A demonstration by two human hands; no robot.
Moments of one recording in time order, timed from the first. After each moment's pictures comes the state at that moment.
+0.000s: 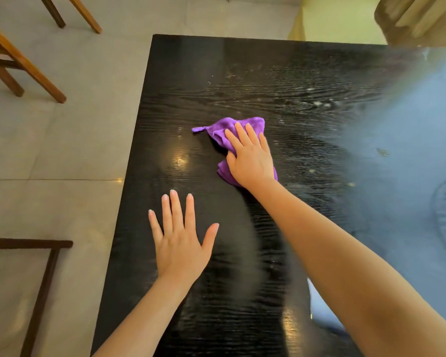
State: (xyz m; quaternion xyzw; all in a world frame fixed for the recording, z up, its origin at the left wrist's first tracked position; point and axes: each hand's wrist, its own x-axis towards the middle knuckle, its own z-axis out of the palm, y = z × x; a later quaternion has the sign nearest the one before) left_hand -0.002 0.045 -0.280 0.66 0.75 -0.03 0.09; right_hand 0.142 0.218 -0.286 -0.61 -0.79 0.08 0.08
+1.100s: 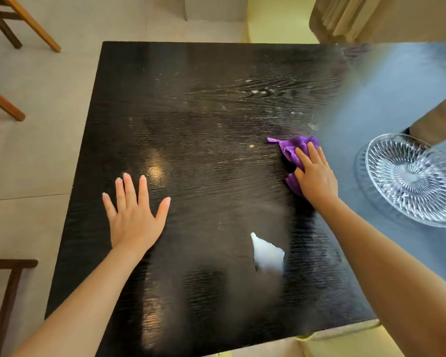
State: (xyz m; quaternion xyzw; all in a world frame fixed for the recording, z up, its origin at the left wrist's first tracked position) left_hand 0.002 0.039 -0.292 0.66 0.75 -0.04 0.04; right_hand 0.382 0.101 -0.273 -0.77 -0.62 0.10 0.08
